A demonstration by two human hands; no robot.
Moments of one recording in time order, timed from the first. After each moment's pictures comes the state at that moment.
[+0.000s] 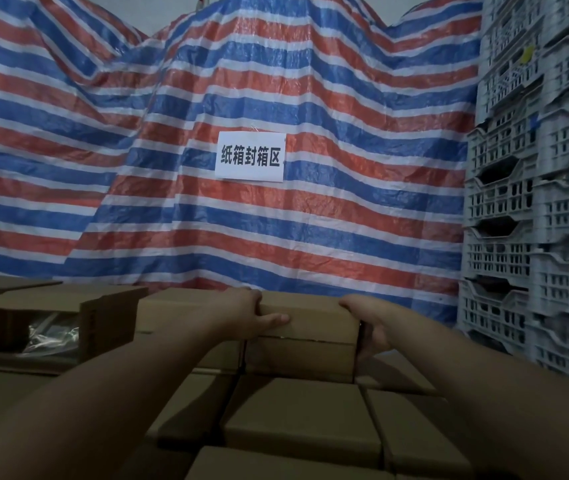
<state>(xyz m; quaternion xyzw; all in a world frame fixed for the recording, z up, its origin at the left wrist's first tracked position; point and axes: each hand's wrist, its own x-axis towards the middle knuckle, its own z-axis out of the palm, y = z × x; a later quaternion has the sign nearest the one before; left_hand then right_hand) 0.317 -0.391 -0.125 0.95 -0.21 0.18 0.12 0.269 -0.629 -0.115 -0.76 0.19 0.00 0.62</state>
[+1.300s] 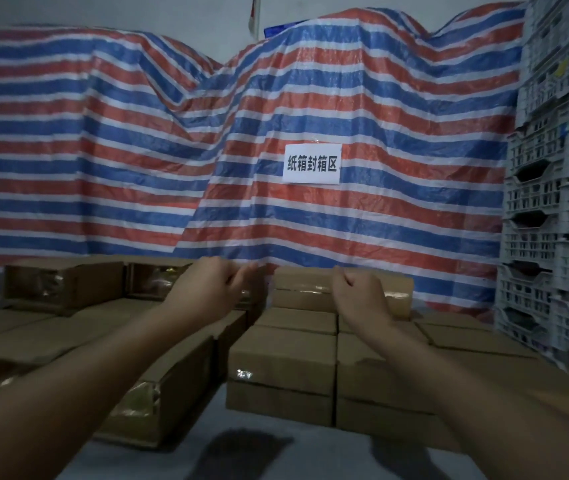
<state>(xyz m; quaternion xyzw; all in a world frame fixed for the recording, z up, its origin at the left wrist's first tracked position) 0.021 -0.132 -0.123 0.86 -0.24 0.35 0.28 0.036 -0.374 -0.145 -0.81 -0.10 -0.39 0.43</state>
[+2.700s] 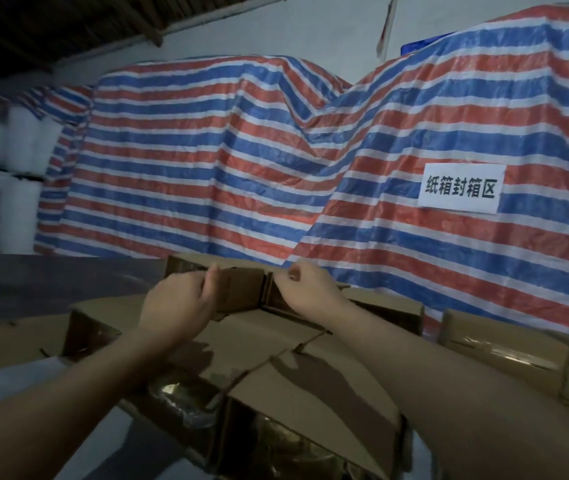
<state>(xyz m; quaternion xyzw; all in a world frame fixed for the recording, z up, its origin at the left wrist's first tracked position) 0.116 0.164 -0.188 0.83 0.02 0.48 0.27 0.189 -0.032 -0.125 -0.88 -0.28 -0.22 0.32</state>
